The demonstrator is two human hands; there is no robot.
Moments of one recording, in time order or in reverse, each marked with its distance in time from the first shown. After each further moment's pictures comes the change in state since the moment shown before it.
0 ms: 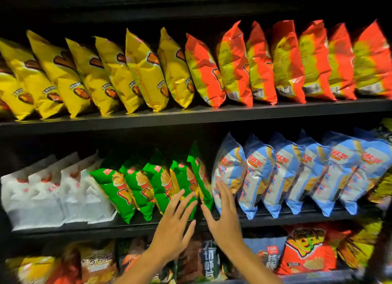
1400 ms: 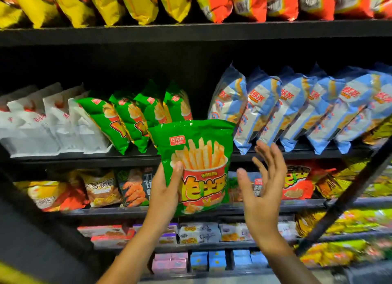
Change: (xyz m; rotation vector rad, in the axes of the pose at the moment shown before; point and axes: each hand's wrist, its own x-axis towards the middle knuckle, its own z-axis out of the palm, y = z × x) left_hand -0.029 0.109 -0.100 -1.262 0.189 -0.925; right_hand -0.093 -0.061 -0.095 0.428 0.199 0.094
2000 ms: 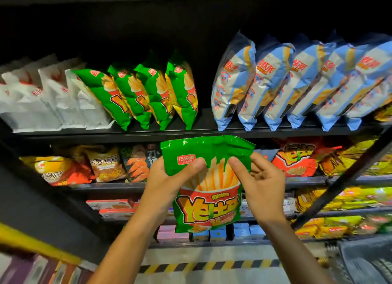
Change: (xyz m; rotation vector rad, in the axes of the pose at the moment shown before) left_hand -0.035 0.025 -0.015 -0.126 -0.148 -0.176; right_hand -0.021 -0.012 -0.003 -0.009 -0.109 0.227
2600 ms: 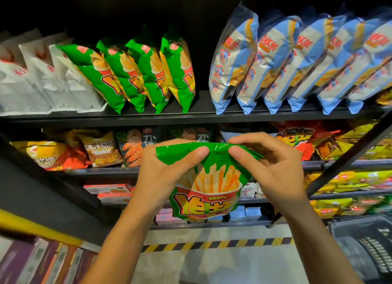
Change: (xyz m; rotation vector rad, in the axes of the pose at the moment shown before) left_hand -0.013 0.009 0.007 0.042 -0.029 0.109; right_hand 0.004 -0.030 -0.023 0.010 -0.232 -0.054
